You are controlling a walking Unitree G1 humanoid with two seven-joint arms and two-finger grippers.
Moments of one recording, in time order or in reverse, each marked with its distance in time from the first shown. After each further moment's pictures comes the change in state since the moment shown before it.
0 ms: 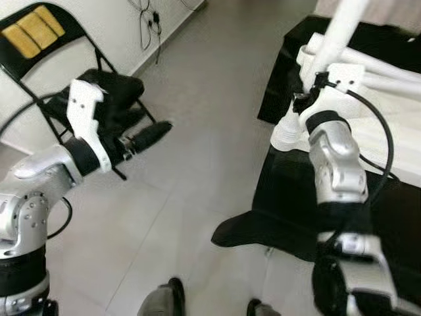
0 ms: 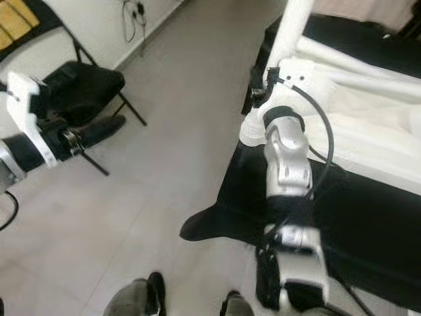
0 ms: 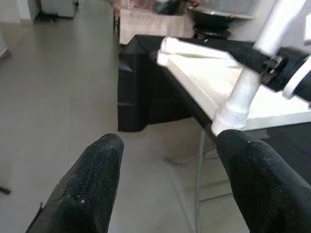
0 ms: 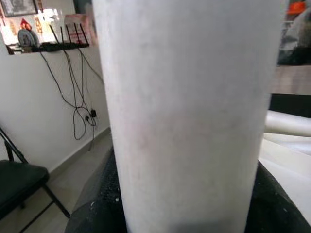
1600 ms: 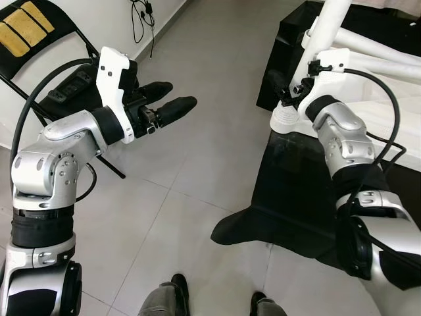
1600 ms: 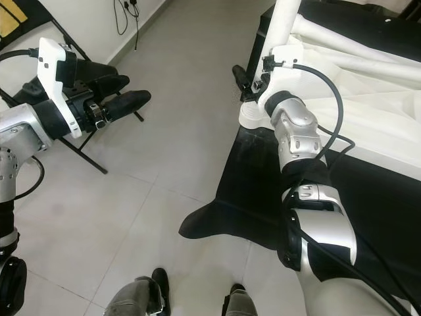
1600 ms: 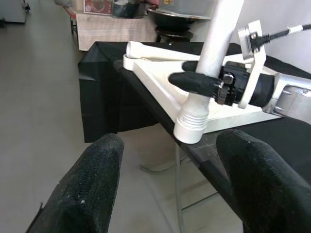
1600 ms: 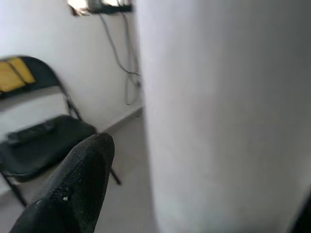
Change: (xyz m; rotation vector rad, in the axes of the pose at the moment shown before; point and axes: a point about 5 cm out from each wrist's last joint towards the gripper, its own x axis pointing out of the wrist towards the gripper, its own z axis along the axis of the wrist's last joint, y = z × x) left arm 0.047 -0.001 0.016 0.032 -0.054 -0.154; right arm 0.042 -0.018 0.024 -0.021 0.022 0.343
